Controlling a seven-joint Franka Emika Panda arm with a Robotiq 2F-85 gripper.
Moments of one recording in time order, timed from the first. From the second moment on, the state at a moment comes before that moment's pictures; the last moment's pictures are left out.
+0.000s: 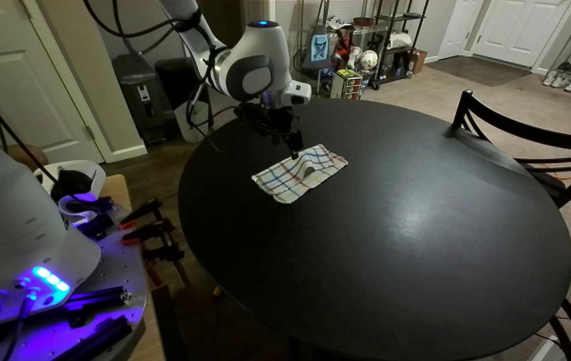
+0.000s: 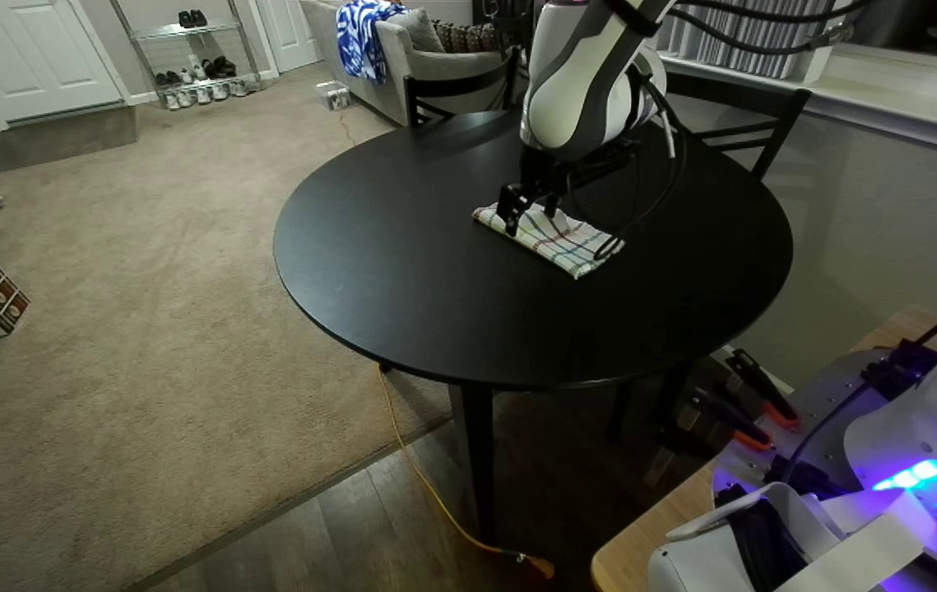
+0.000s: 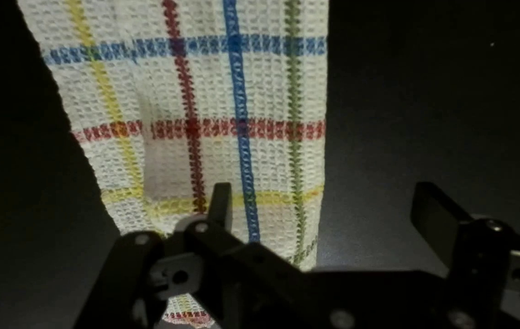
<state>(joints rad) 0.07 0.39 0.06 -2.27 -0.05 2.85 0.09</state>
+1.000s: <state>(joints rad) 0.10 0.02 0.10 -2.49 0.01 2.52 0.09</state>
